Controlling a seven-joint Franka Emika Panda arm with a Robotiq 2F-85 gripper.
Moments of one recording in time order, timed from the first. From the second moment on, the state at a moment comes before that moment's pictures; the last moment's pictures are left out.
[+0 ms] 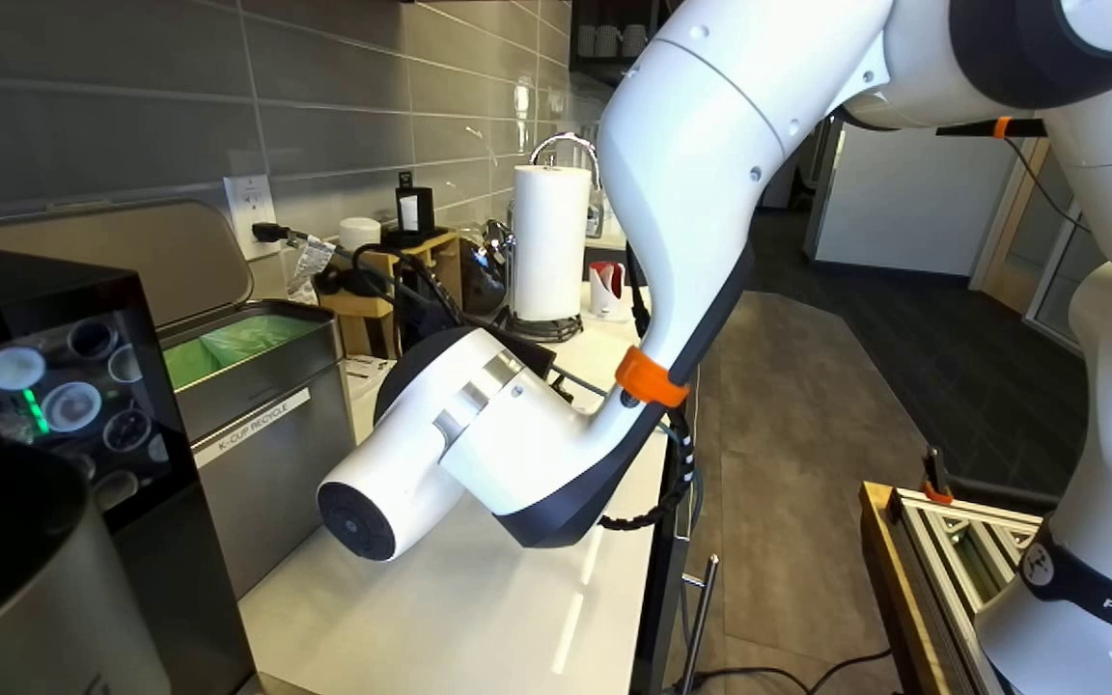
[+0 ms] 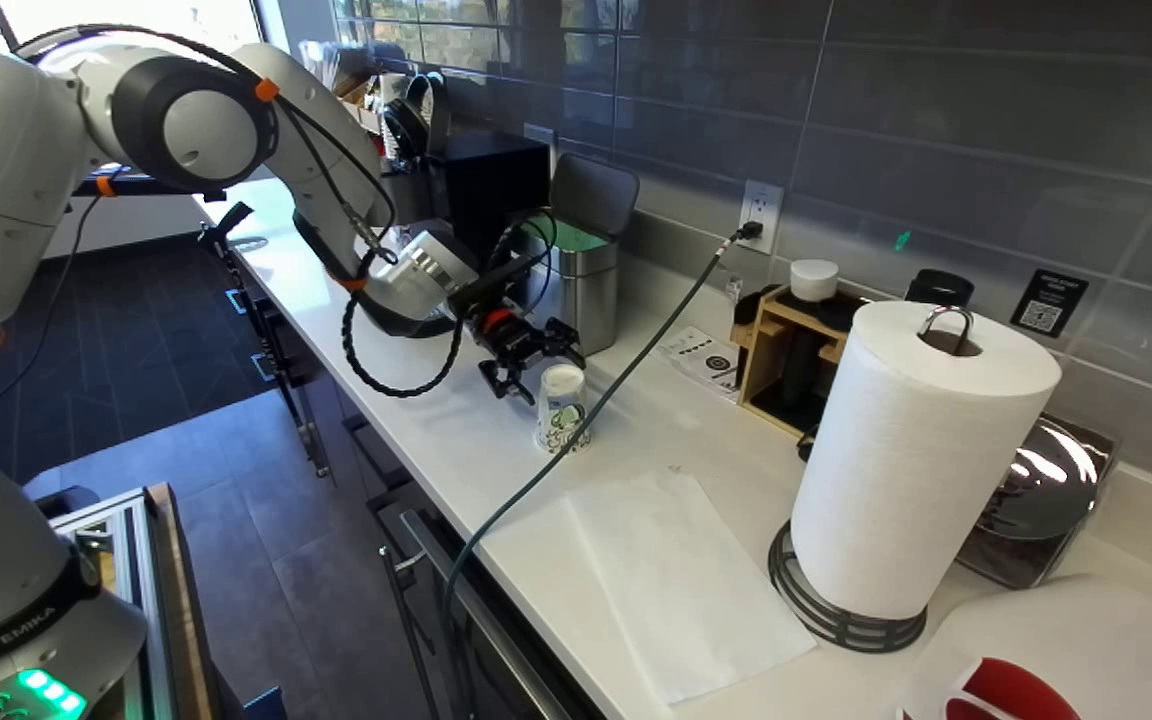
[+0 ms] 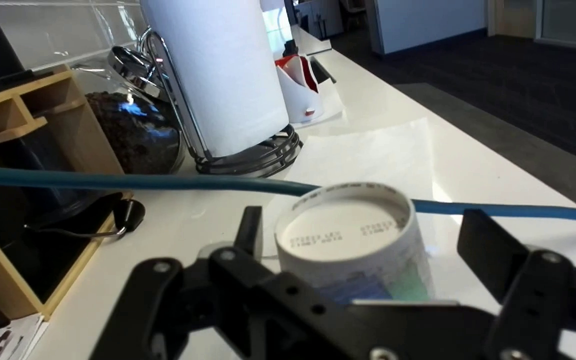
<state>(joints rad) 0.20 0.69 0.13 -1.80 -1.35 1.42 -0.34</state>
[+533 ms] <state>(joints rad) 0.19 0.71 0.13 -1.81 -1.37 1.41 -0.43</state>
